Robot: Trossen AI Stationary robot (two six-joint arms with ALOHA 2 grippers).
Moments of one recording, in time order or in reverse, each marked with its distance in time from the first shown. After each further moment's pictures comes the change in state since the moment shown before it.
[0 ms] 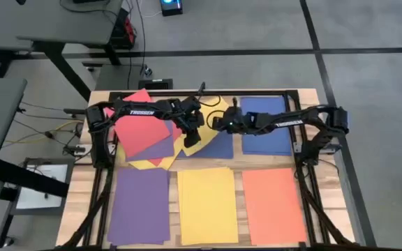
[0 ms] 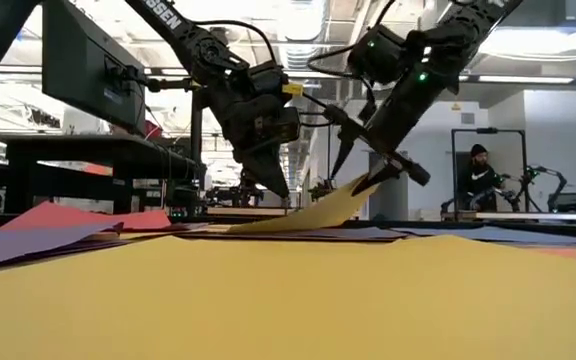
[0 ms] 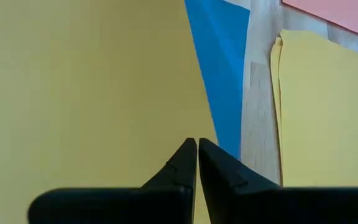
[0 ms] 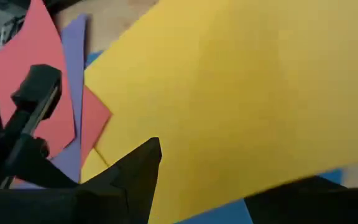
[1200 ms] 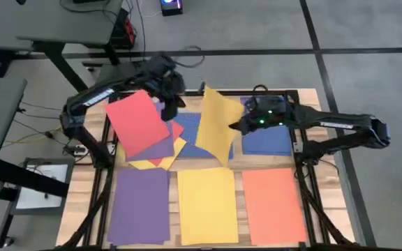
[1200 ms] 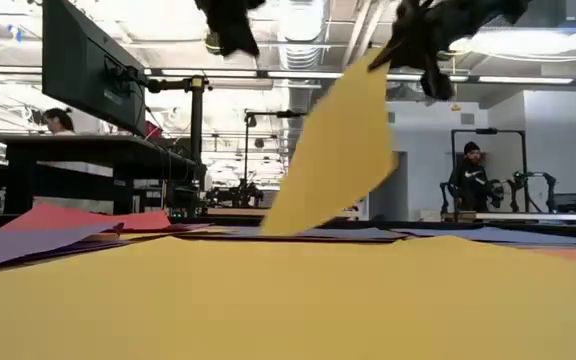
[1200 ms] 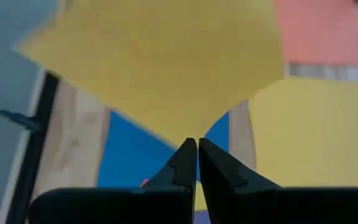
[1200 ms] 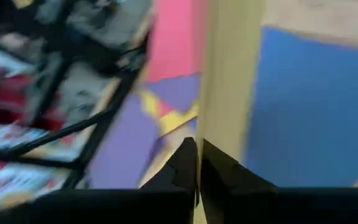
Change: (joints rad) left arm 0.073 -0.294 0.604 -0.741 -0.184 0.169; right arm 0.018 -0.567 0.000 -0.258 -0.440 -0.416
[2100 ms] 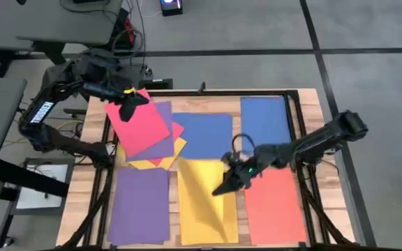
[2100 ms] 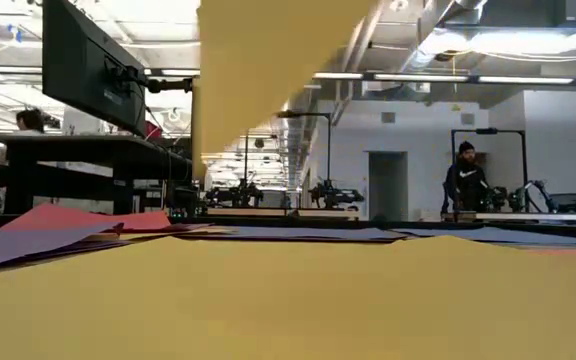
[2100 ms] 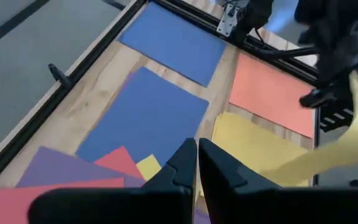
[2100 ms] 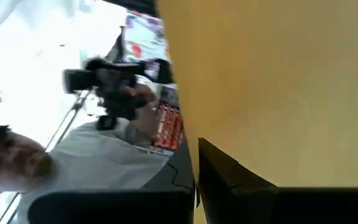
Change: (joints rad) left arm -0.016 -0.371 0.033 -0.196 -0.084 -0.379; right arm 0.589 0.411 0.000 0.928 -0.034 0.491
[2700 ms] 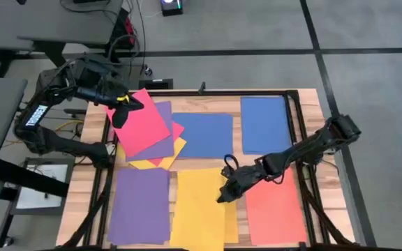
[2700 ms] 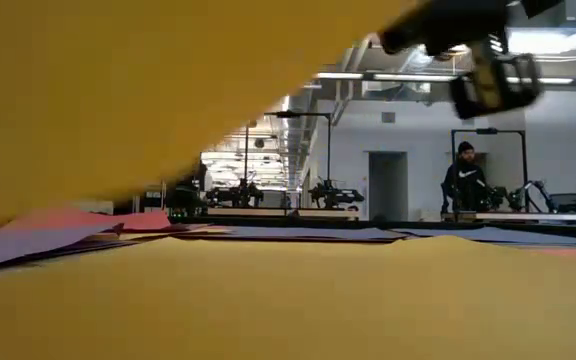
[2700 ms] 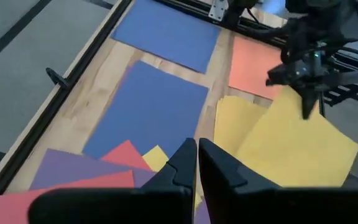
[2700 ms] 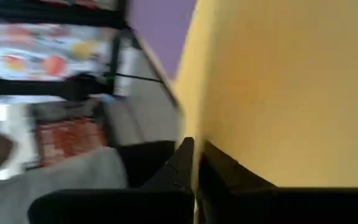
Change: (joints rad) left arm -0.027 -0.042 -0.038 -0.026 0.003 0.108; right arm 0.033 0.053 0.000 -0.587 0.079 0.089
